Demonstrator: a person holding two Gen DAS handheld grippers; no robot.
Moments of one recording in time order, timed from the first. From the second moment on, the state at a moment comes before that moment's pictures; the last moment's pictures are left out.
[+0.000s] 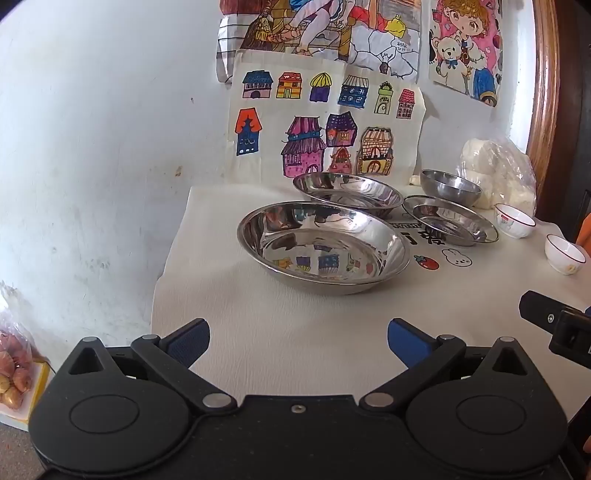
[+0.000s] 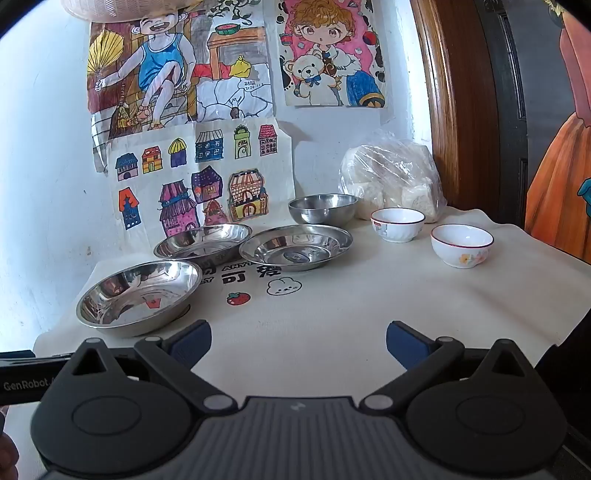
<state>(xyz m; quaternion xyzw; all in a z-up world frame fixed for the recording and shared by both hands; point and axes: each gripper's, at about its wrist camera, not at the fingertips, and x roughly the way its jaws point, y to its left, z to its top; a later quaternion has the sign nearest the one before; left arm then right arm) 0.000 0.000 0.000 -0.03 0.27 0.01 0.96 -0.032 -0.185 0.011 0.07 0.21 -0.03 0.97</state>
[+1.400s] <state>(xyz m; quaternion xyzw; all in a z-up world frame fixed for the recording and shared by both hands) 0.004 -0.001 -0.007 -0.02 0.28 0.01 0.96 -0.031 -0.184 0.007 0.07 0.21 -0.04 0.97</state>
